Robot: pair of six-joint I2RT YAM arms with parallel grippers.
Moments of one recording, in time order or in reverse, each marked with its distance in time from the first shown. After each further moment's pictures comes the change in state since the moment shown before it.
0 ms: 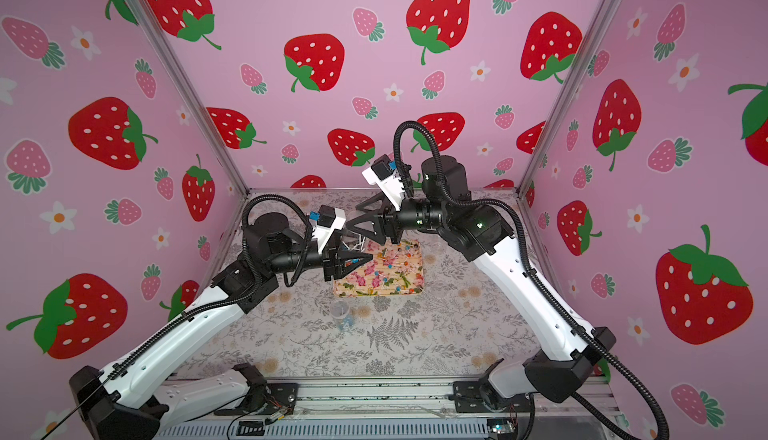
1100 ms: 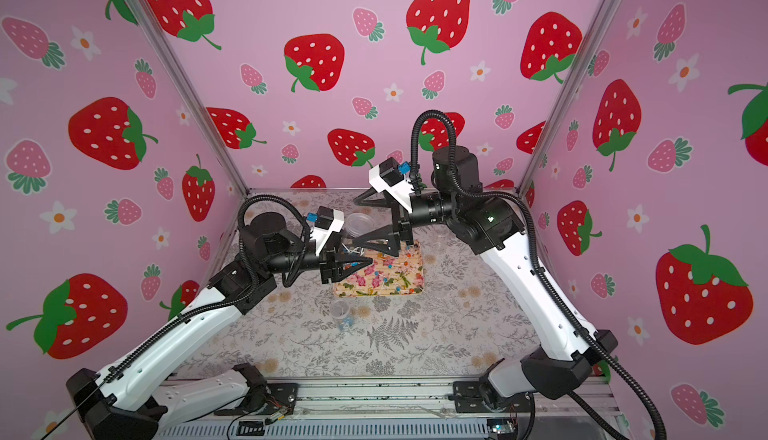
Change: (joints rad) left arm -0.006 -0.008 0.016 0.000 0.058 0.000; right arm -0.056 -0.005 0.083 -0.054 -0.208 -0.229
